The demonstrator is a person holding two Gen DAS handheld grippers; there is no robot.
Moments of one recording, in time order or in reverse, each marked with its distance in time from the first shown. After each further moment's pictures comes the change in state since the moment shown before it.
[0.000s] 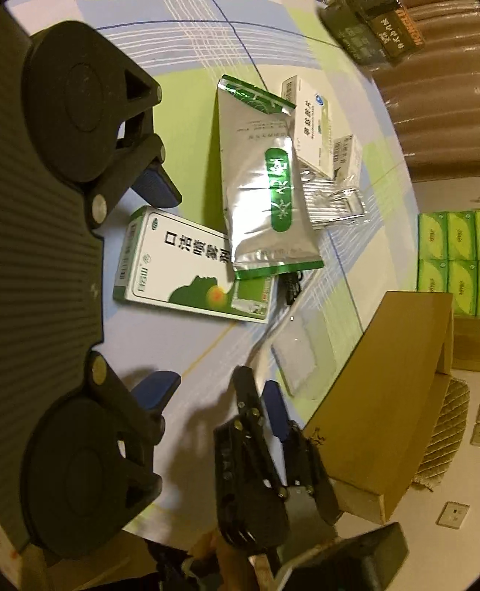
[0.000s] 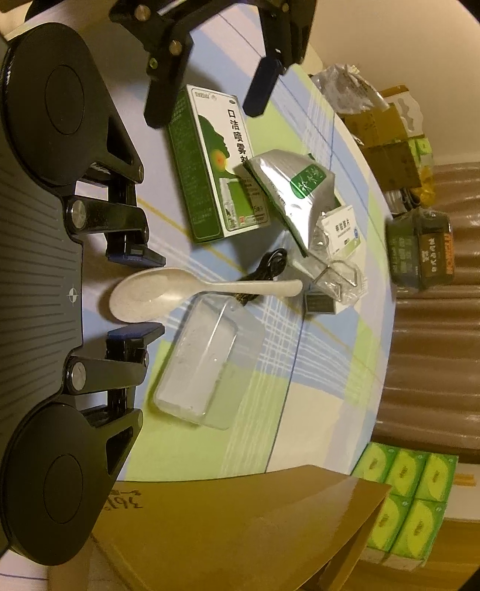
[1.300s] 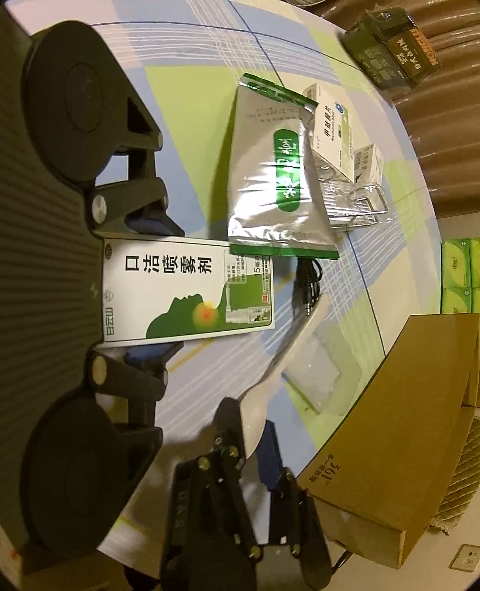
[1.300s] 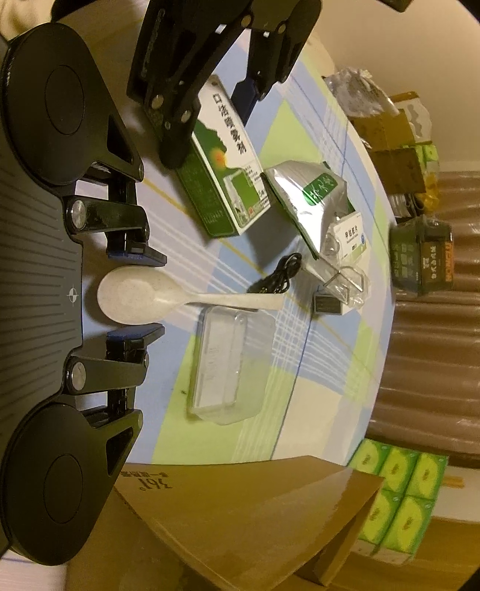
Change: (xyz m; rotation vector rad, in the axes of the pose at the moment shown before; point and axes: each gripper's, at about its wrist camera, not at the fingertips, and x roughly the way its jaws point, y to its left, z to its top) left arm 0.026 -0.043 0.006 -0.067 0.090 0.151; right arm -0.020 0.008 -0.021 -0.049 -0.004 -0.042
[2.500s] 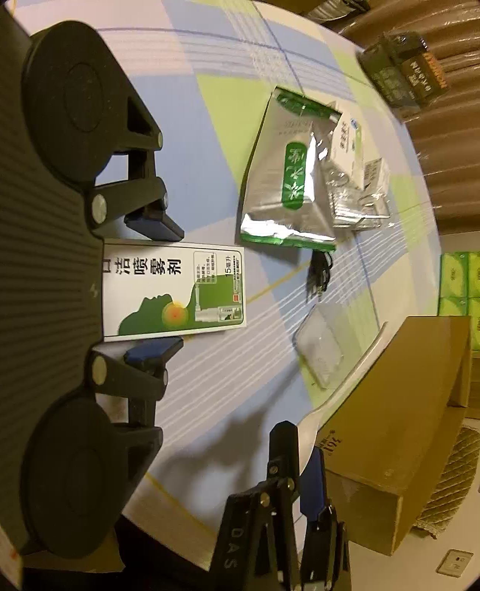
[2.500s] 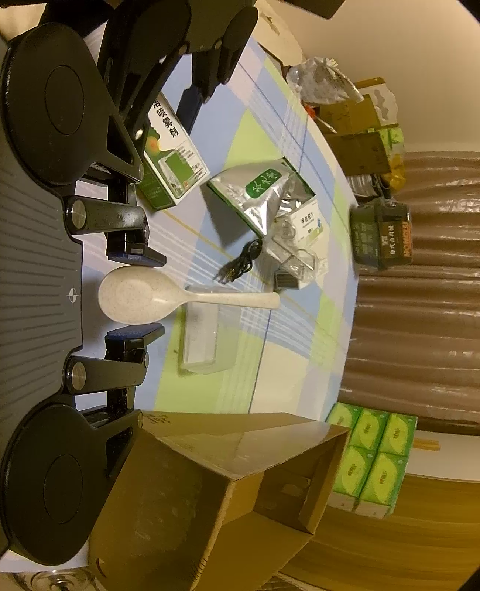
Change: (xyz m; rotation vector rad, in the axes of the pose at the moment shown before) left arm -0.028 -0.029 -0.018 -0.053 0.008 0.031; right arm -0.063 -0.001 0.000 0.060 -0.092 -0.055
